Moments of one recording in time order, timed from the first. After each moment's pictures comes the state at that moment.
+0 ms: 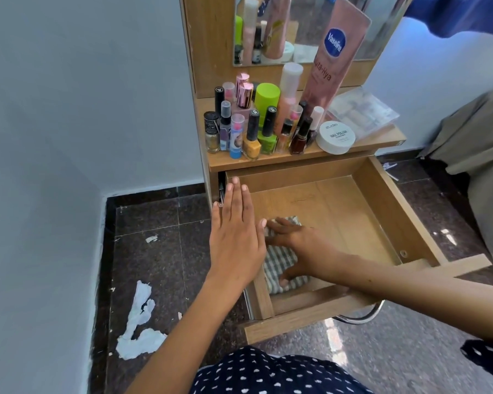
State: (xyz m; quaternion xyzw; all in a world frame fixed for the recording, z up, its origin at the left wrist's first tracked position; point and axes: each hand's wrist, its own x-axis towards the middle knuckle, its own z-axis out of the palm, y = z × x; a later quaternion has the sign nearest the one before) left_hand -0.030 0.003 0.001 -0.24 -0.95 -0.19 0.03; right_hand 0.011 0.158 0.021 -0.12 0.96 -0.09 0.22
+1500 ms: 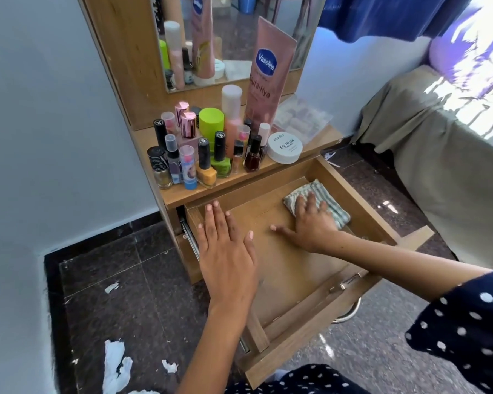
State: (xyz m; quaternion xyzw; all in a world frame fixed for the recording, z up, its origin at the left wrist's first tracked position) left_hand -0.039 0.041 -0.008 -0.26 -0.95 -0.16 0.07; right_hand -0.008 0.217 0.015 0.35 0.91 -0.06 0.23
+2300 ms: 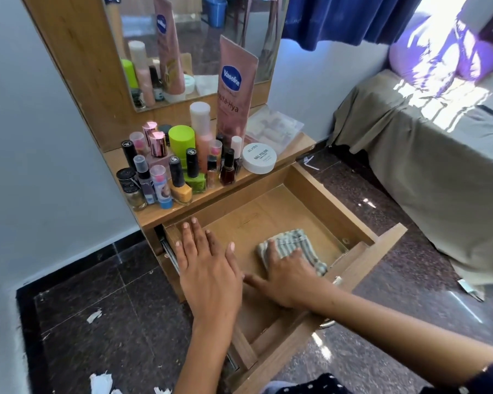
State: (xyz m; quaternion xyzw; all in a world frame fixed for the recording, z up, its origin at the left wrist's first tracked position) left_hand -0.039 0.039 -0.001 -0.27 -0.95 -0.13 0.06; right_hand 0.034 0.145 0.034 0.37 0.87 -0.12 0.30
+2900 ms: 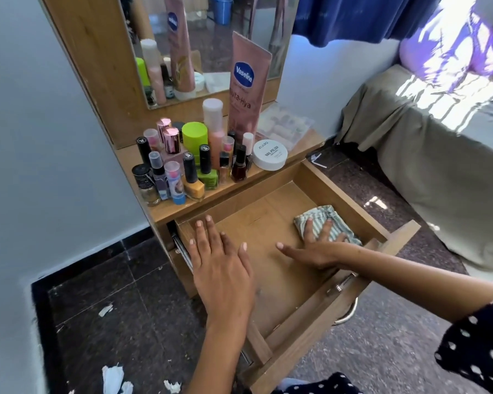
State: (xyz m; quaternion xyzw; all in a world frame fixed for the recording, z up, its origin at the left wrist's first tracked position) left_hand -0.033 0.040 -0.006 -0.26 -0.95 -0.14 0.08; right_hand 0.034 0.215 0.017 0.45 0.80 -0.21 0.33
